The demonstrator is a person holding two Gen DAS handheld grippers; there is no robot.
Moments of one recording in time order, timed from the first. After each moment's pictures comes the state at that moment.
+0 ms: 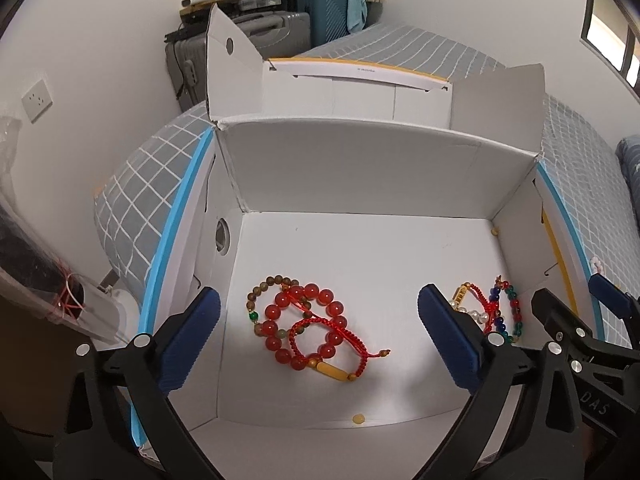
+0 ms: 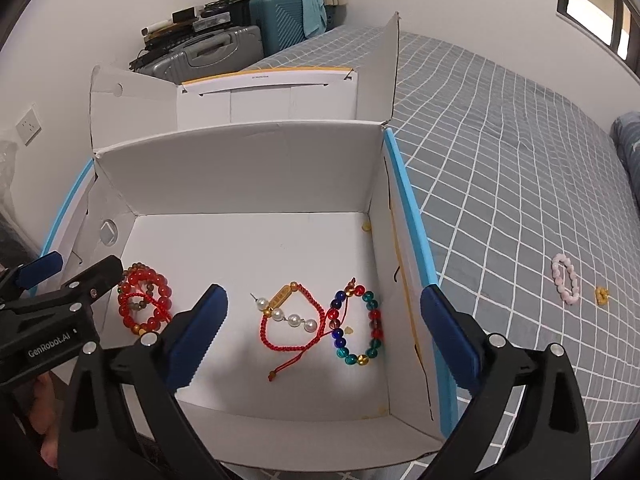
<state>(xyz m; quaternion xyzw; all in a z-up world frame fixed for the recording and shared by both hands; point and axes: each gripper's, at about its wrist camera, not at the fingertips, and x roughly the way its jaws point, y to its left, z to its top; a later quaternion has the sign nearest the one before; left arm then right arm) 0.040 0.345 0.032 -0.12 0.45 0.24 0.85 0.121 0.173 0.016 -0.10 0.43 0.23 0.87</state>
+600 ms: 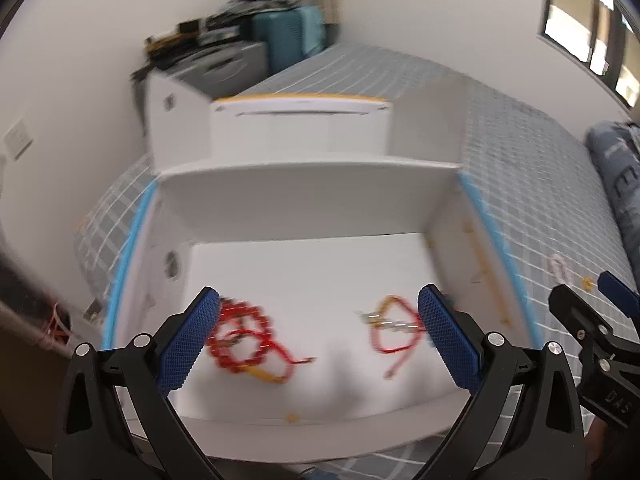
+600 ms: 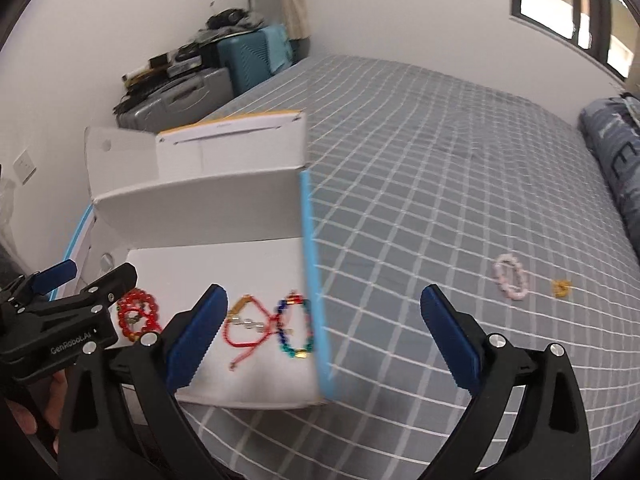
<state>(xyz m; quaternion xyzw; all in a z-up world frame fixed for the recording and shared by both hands) 0.058 0.277 0.068 -0.09 0.42 0.19 0.89 0.113 0.090 0.065 -0.06 0.39 0.20 0.90</state>
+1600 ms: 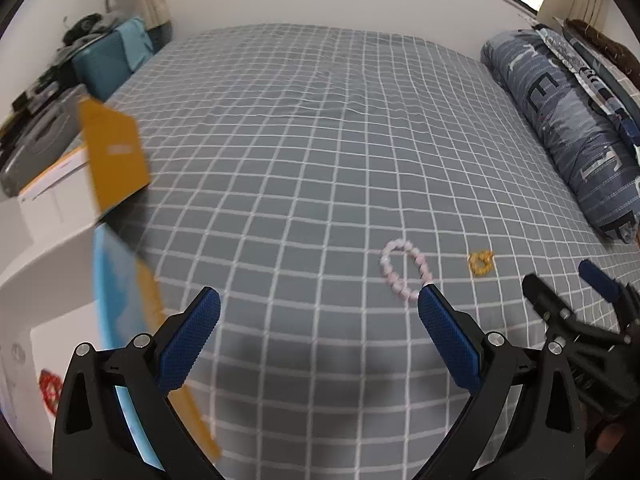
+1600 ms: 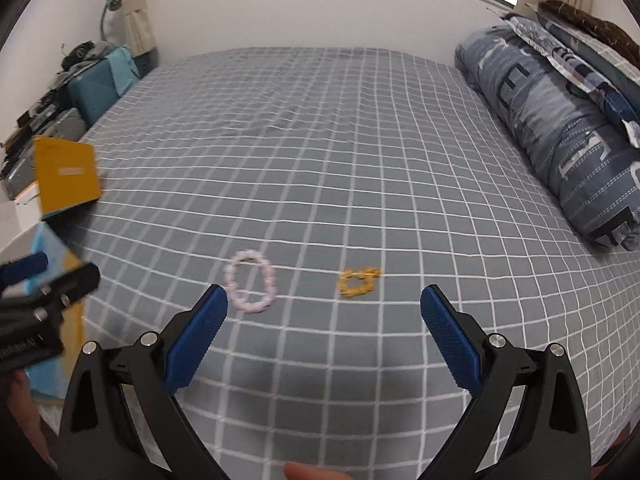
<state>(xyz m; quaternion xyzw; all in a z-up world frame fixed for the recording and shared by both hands) 0.245 0.022 0.038 -0.02 0.48 0.01 0.88 0.240 -0.183 0.025 -0.02 0.43 0.02 0.90</state>
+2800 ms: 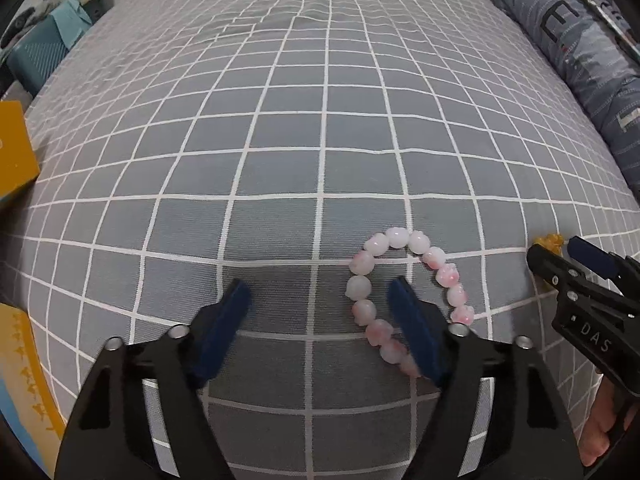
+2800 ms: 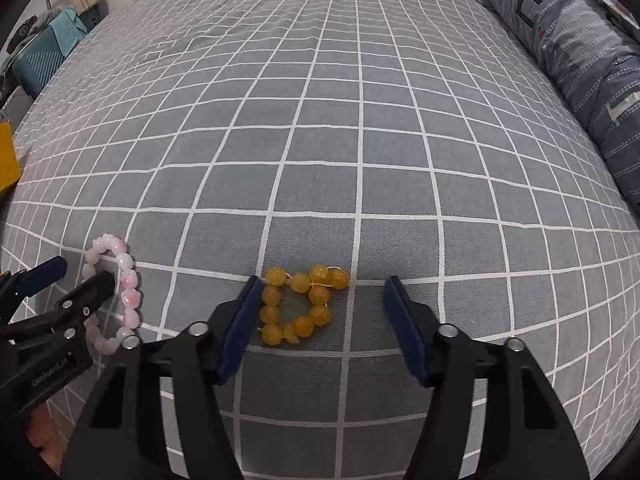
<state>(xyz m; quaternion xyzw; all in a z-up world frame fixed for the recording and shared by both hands) 0.344 -0.032 -0.109 0.01 0.55 -0.02 0.83 0.348 -0.224 -0.107 -0.01 0.54 0.00 0.84</state>
